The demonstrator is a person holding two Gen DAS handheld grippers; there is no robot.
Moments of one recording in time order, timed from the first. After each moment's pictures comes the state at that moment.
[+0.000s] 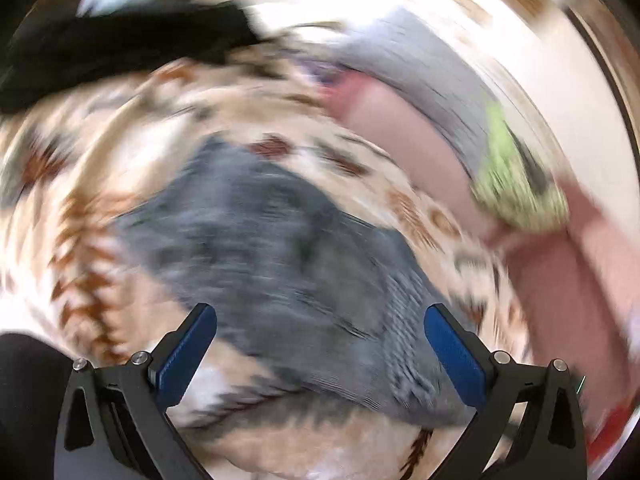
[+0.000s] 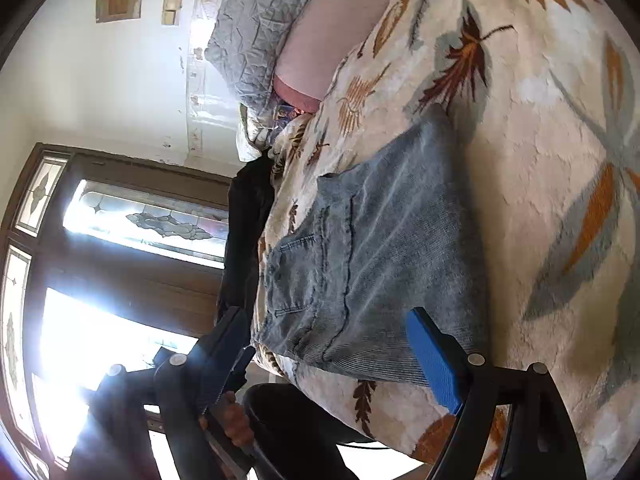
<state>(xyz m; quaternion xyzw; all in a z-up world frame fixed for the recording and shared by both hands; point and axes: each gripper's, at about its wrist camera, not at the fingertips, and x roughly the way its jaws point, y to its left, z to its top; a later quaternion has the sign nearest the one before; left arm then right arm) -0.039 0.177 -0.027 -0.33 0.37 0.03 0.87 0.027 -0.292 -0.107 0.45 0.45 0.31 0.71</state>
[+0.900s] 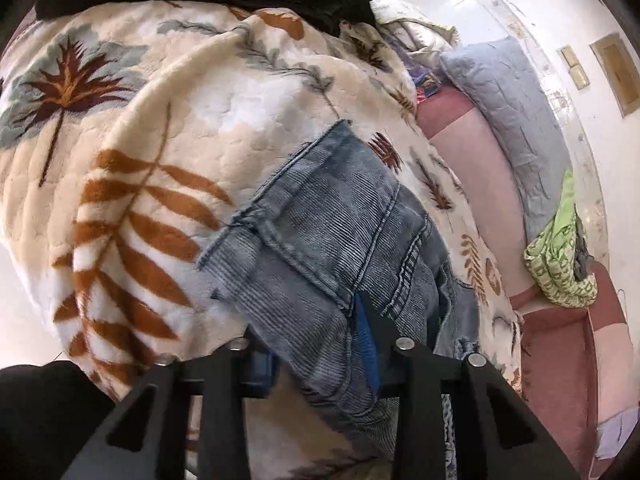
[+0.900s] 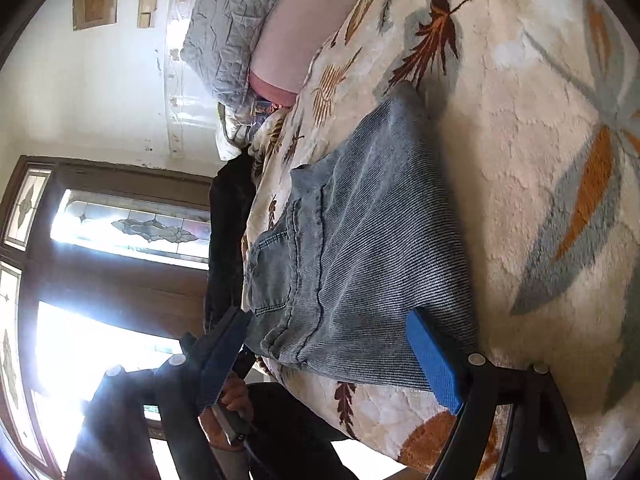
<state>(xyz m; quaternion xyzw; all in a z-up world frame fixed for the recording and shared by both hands) 0.000 0.242 -0.087 -0.42 0.40 0.08 0.81 0.032 -0.287 -0.122 0.46 0.47 0.28 0.70</state>
